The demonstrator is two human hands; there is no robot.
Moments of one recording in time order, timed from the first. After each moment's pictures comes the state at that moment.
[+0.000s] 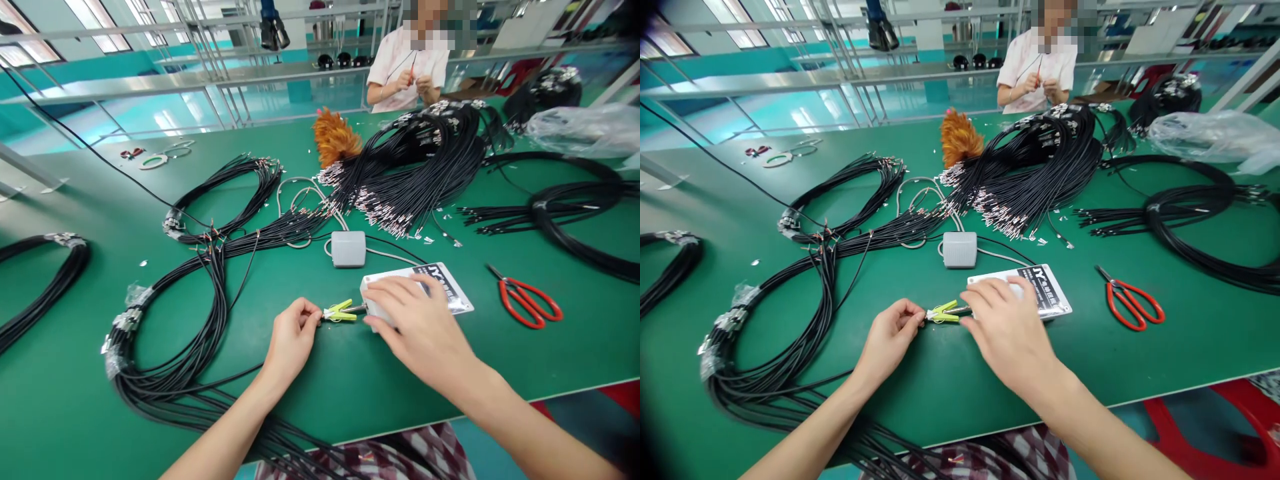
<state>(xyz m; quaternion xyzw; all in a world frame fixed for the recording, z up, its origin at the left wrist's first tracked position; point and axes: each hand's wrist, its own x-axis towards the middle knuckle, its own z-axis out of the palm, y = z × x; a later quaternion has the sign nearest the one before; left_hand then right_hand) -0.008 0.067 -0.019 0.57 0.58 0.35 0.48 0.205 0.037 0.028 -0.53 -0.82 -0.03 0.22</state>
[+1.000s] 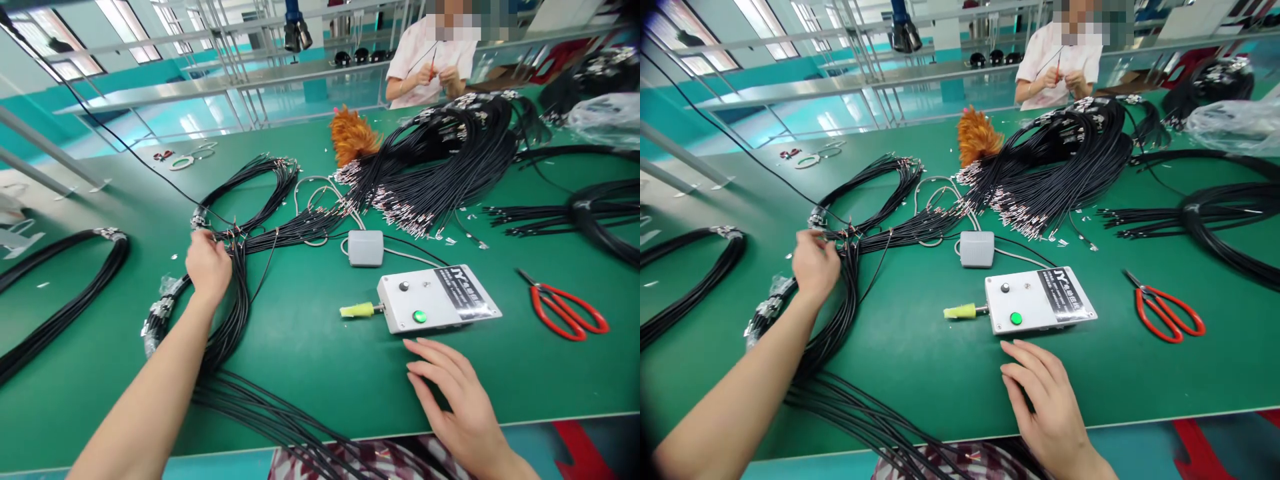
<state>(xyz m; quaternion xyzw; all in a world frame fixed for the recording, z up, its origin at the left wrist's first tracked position) -0.150 0.185 0.010 0.55 0.72 0.43 0.03 0.219 -0.041 -0.047 -0.50 -0.78 0.04 0.38</state>
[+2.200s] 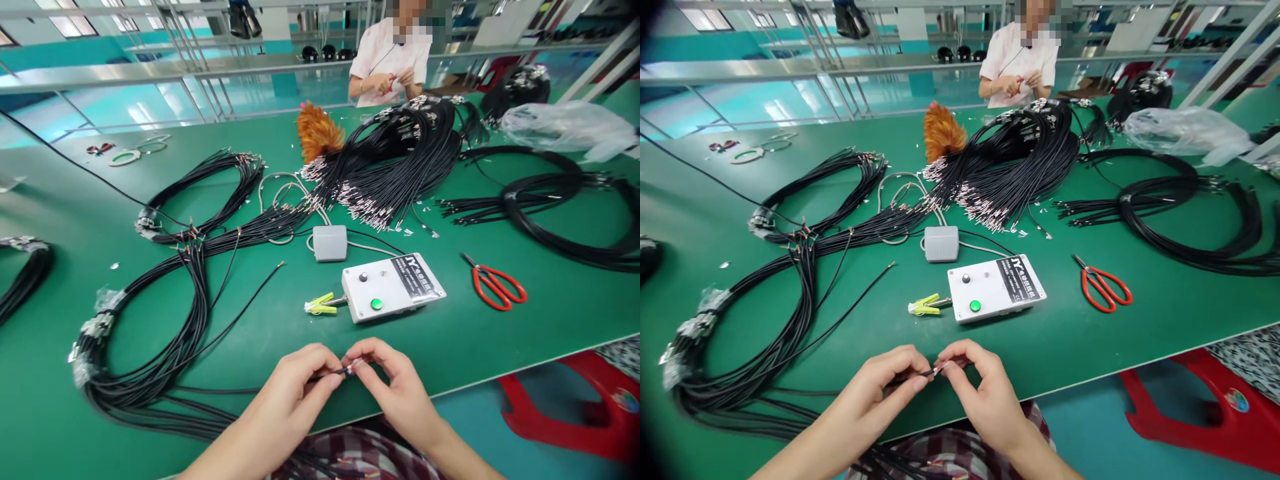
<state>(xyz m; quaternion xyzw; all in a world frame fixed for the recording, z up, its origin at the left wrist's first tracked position) 0.001 0.006 0.027 0.70 0.44 0.17 0.53 0.185 -0.034 -0.015 -0.53 -0.53 0.48 0.45</state>
